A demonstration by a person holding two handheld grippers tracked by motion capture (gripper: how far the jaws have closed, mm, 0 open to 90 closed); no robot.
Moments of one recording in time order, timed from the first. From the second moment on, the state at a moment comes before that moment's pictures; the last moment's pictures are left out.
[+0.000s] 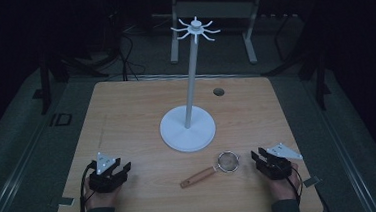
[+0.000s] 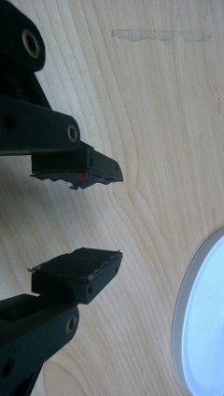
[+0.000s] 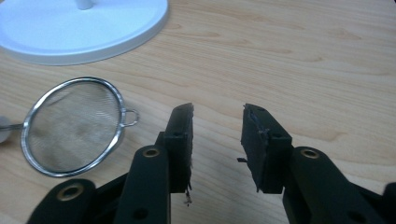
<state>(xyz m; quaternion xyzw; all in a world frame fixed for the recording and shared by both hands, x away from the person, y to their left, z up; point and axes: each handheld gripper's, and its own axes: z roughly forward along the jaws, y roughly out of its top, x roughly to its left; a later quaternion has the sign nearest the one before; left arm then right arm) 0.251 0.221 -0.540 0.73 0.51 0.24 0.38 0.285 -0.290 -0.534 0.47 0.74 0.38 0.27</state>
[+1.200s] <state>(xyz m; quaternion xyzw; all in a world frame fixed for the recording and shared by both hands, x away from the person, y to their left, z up) 0.244 0.217 -0.538 0.75 0.51 0.23 0.36 0.296 -0.221 -0.483 0.30 0.86 0.33 0.25</state>
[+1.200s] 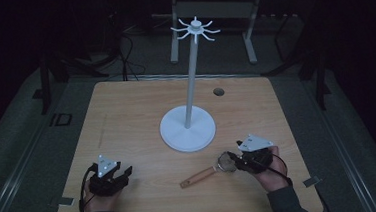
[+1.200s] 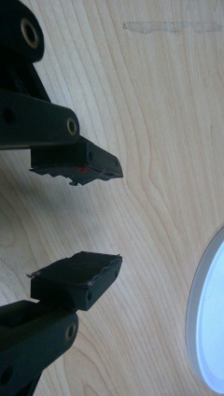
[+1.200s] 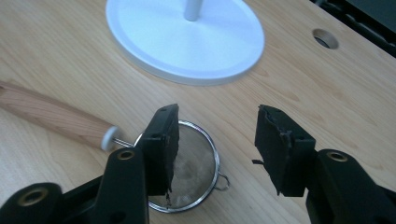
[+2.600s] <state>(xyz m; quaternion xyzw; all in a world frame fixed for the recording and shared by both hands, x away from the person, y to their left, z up) 0.244 0.215 -0.540 0.75 0.51 0.23 0.36 0.307 -0.154 -0.511 0.14 0.95 0.24 0.14</state>
